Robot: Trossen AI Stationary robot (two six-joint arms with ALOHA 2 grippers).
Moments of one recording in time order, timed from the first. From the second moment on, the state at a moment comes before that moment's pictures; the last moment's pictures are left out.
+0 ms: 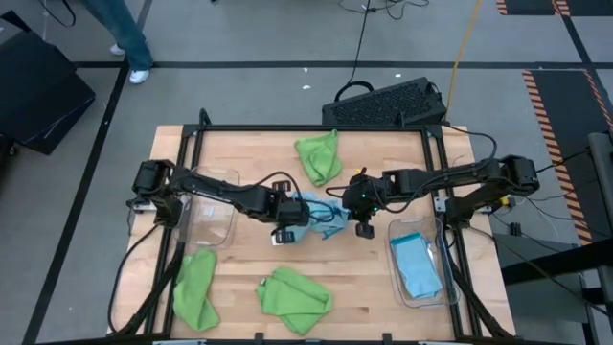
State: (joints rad) left arm -0.12 1.79 1.31 -0.77 -0.32 -0.08; right arm -0.03 1.41 0.88 -0.46 -0.19 0.10
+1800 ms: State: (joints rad) left arm -0.10 1.88 1.11 -0.42 -0.38 0.25; right arm -0.03 1.41 0.88 -0.43 -0.19 0.12
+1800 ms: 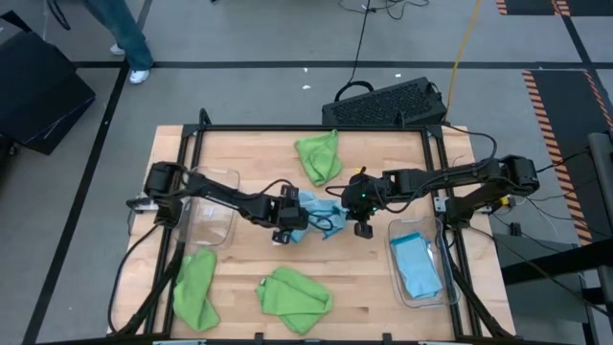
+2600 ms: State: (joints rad) left arm -0.10 1.79 1.12 -0.54 -0.50 -0.06; right arm -0.03 1.40 0.88 -0.43 -0.19 0.12
